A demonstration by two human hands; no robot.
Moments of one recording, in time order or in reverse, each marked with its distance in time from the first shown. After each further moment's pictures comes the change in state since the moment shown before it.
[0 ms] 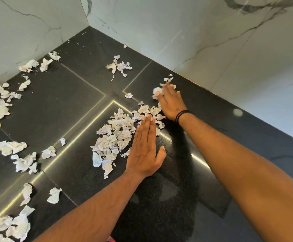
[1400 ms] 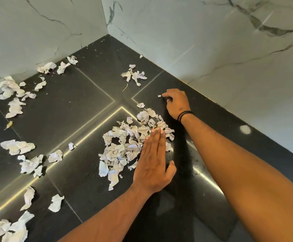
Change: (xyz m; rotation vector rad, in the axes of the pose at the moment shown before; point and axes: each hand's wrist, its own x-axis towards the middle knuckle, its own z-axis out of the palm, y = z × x) left_hand 0.001 0.000 -0.003 0.039 -0.027 -0.057; right_hand 0.055 -0.022 0.003 0.161 0.168 0.013
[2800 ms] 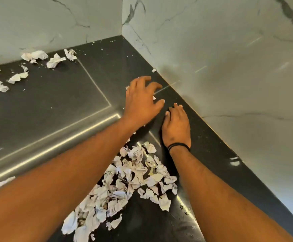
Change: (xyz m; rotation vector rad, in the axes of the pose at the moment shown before) left_hand 0.251 -0.120 -0.057 -0.140 0.385 -0.243; right_hand 0.052 -0.002 0.051 -0.240 0.182 -0.129
